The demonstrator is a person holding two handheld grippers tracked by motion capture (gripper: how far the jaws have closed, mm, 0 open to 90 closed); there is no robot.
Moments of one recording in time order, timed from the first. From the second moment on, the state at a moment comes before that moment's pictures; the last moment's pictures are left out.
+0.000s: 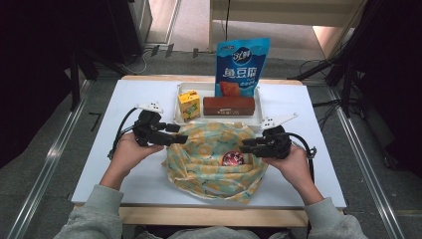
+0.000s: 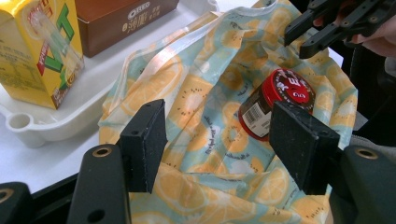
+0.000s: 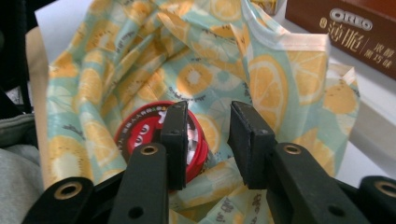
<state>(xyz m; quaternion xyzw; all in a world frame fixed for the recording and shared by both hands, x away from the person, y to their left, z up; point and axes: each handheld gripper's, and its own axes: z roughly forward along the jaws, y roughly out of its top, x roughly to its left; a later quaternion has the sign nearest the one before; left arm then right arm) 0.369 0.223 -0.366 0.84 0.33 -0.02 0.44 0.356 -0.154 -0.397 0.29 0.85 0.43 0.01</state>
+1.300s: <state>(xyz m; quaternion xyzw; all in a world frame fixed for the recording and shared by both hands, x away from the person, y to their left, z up) 0.369 0.233 -0.372 0.82 0.35 -0.03 0.45 0.337 -0.114 -0.417 0.26 0.89 0.37 -0.01</state>
